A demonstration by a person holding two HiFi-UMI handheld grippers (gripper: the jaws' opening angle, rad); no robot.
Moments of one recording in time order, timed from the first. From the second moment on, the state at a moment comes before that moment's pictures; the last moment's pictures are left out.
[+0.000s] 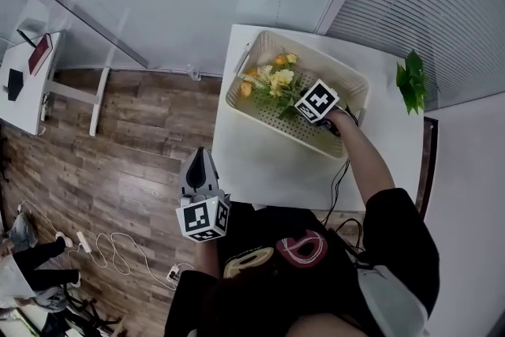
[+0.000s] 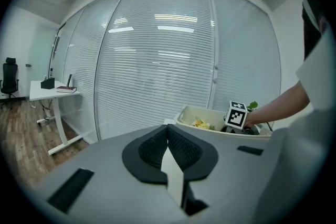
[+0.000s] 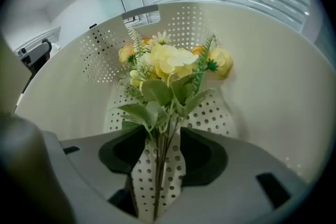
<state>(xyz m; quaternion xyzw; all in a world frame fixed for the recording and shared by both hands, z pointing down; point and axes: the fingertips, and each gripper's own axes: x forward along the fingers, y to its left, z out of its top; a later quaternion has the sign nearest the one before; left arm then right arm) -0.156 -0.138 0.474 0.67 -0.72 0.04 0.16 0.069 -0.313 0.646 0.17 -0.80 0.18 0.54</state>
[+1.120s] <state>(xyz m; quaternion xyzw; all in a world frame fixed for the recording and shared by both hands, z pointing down) -0.164 -0.132 0.486 0.68 -0.71 0.06 0.17 0.066 -0.317 0.653 0.21 -0.79 0.14 0.56</state>
